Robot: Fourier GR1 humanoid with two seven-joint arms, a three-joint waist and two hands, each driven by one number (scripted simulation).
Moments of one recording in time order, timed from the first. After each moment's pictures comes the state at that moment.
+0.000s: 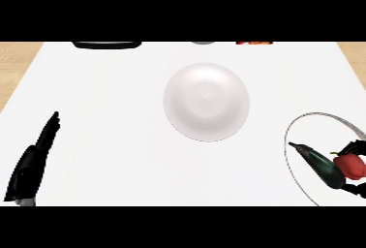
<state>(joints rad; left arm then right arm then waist) 0.07 0.32 0.06 -1.48 -0.16 0.06 -0.12 -0.22 -0.64 -0.20 -0.67 0.37 0.38 -0.62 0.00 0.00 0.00</state>
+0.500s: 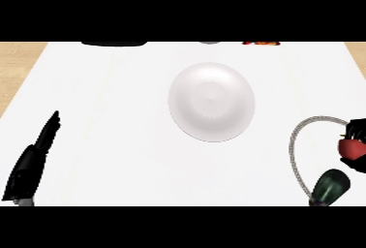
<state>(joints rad) 0.07 0.32 0.08 -1.49 -0.16 0.02 -0.14 -0.39 -0.67 -0.12 -0.61 0.58 0.16 -0.40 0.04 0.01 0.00</state>
